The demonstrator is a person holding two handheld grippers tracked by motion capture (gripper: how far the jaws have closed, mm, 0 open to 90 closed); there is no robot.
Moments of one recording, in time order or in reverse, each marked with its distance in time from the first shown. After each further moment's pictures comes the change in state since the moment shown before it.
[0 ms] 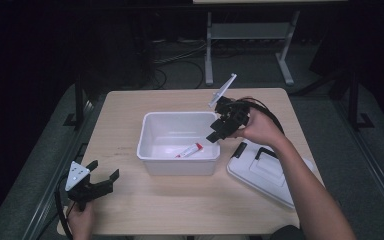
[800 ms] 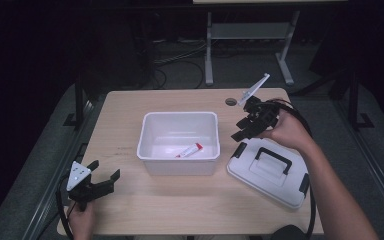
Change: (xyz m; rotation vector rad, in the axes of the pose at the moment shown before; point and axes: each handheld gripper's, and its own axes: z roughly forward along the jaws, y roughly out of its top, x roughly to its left) left arm -0.002 0.000 0.001 0.003 0.000 0.008; right arm -0.014 -0.055 -0.036 -0.013 -0.069 0.106
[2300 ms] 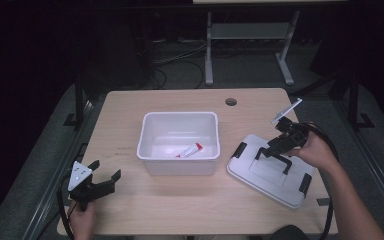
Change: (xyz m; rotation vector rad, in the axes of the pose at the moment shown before) left arm -0.002 0.000 0.001 0.004 0.001 0.005; right arm -0.042 -0.111 0.016 0.061 -0.033 0.235
